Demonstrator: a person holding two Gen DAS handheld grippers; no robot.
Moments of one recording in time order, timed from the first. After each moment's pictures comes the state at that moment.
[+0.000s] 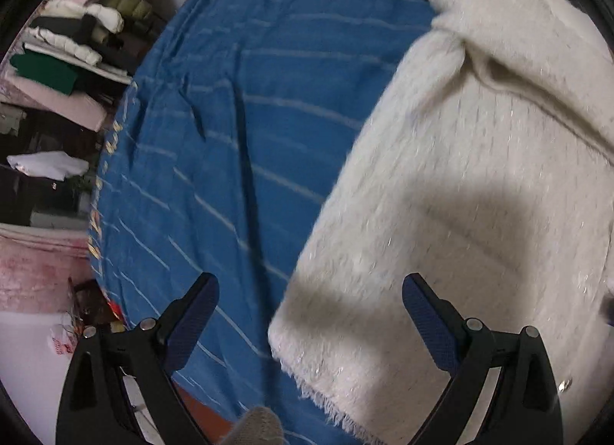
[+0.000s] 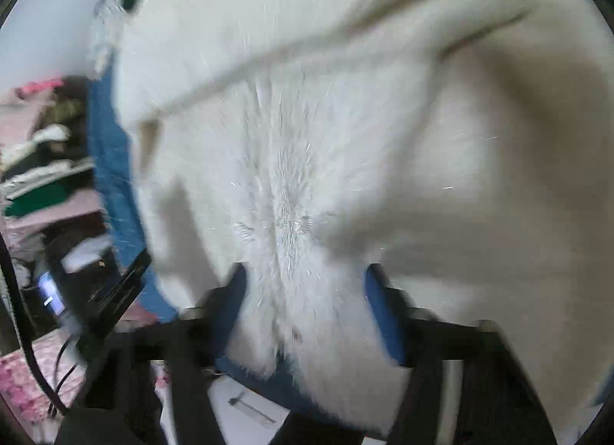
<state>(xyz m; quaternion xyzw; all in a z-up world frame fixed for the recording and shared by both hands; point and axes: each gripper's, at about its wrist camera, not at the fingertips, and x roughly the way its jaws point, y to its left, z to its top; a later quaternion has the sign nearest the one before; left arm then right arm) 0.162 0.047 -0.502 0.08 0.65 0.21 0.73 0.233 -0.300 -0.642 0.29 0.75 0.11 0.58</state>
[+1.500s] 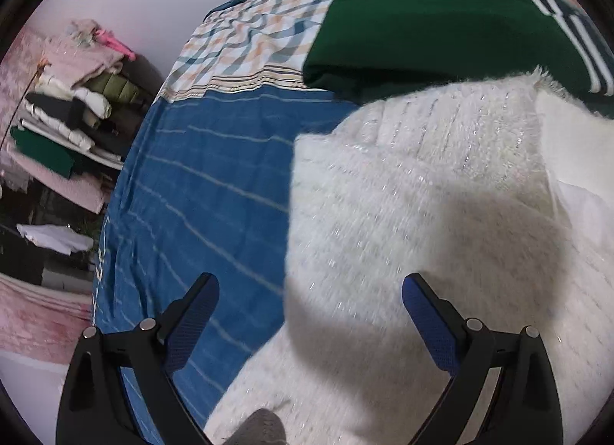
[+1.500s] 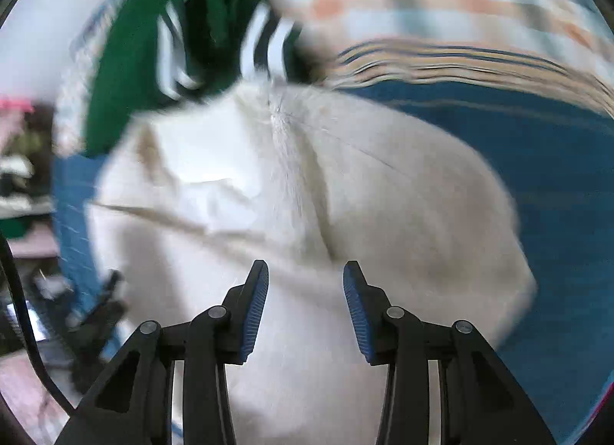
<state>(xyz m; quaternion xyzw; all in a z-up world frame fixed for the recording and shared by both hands) 0.386 -0.058 -0.505 0.15 0.56 0.21 0.79 0.469 -0.389 -0.588 0.17 0.72 0.06 0.67</state>
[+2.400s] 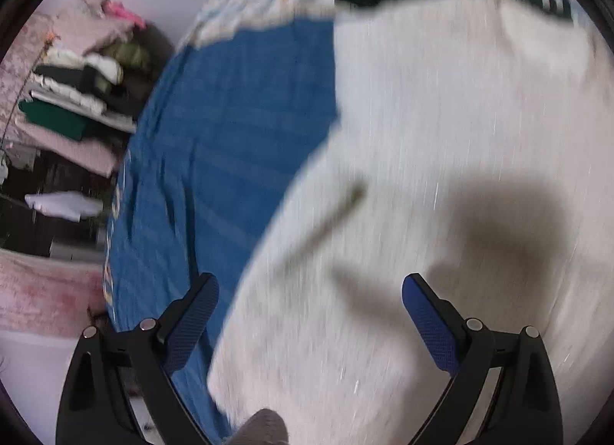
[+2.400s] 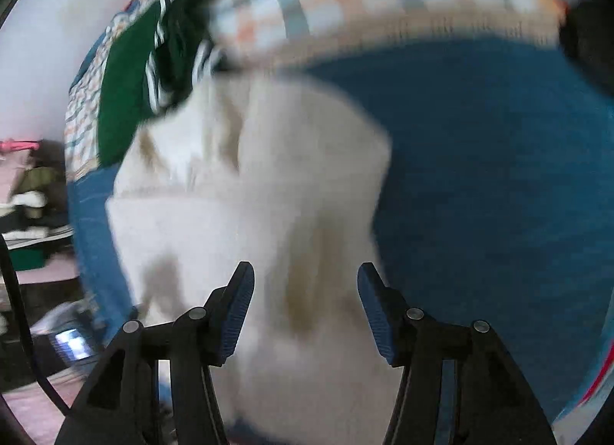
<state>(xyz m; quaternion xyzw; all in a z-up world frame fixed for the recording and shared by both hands) 0.251 -0.048 -0.498 0.14 0.62 0.23 0.74 0.335 -0.545 -0.494 0.28 0.70 0.04 0.65</state>
